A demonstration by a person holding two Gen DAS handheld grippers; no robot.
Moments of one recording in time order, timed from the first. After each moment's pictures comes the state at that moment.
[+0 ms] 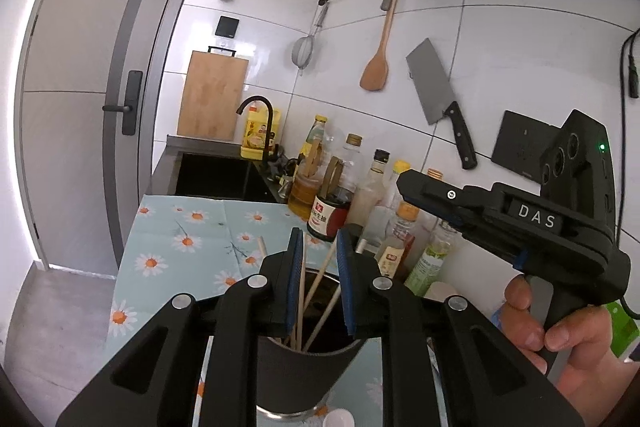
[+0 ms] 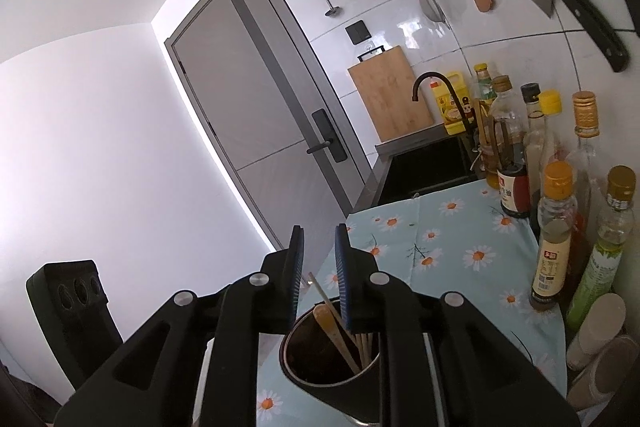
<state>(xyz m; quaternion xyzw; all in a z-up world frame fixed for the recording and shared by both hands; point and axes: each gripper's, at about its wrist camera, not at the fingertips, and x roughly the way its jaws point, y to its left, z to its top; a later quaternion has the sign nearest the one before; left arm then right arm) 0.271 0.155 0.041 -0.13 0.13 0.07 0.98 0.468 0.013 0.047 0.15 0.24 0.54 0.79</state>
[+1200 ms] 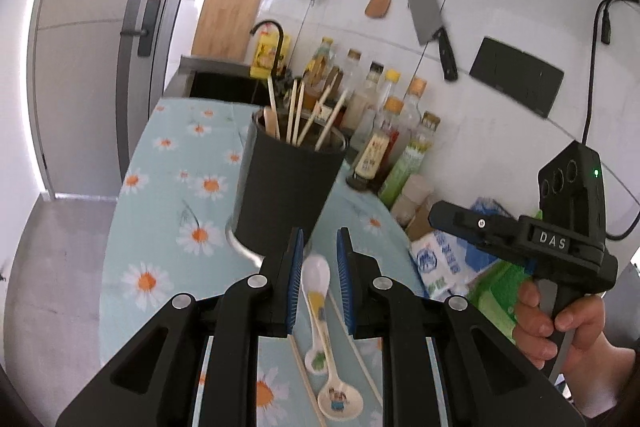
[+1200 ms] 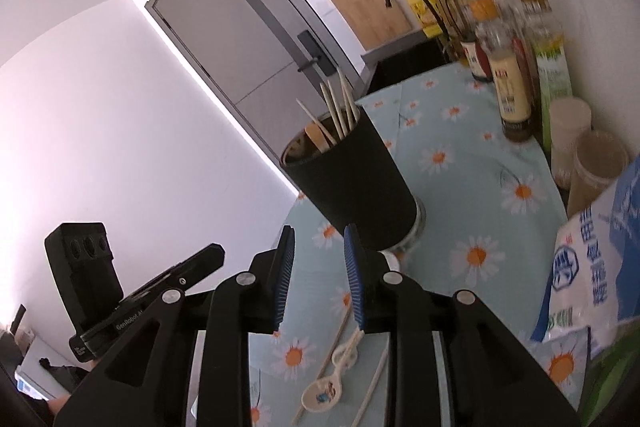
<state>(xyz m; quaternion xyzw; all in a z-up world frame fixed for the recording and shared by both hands) 0.180 0.105 -0.021 -0.18 0.25 0.06 0.95 0.380 -0.072 -0.040 0.14 0.38 0.54 0.74</state>
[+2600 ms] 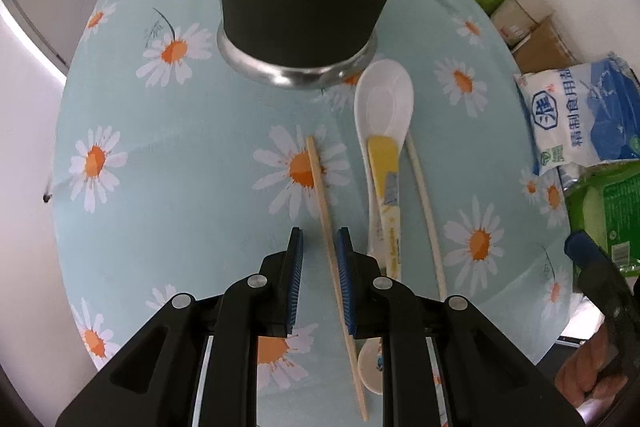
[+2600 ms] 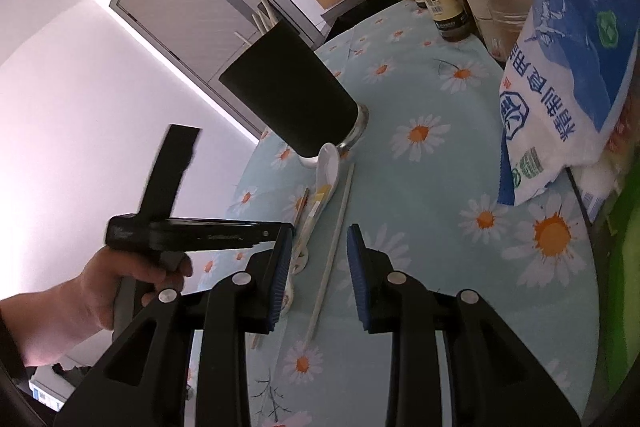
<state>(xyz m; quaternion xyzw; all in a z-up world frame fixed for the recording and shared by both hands) 0.282 0.103 -0.134 -0.17 0.60 0.10 0.77 0.350 -0.131 -0.121 0.16 0.46 0.51 0.72</state>
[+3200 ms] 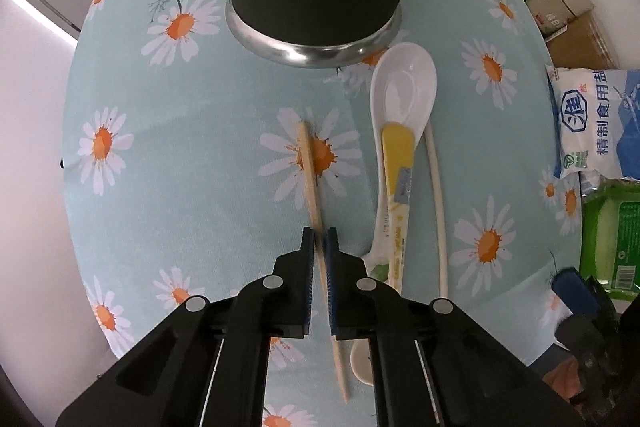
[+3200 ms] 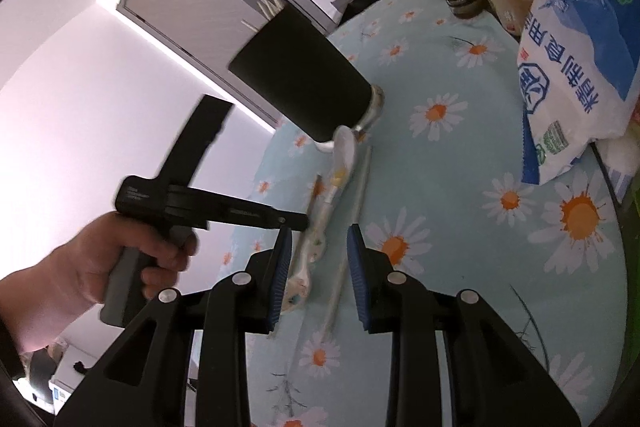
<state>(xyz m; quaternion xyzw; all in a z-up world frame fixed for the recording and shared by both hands) 0.317 0.101 -0.142 -0.18 0.66 0.13 0.71 0.352 -0.121 -0.132 0.16 0.48 0.52 0.69</state>
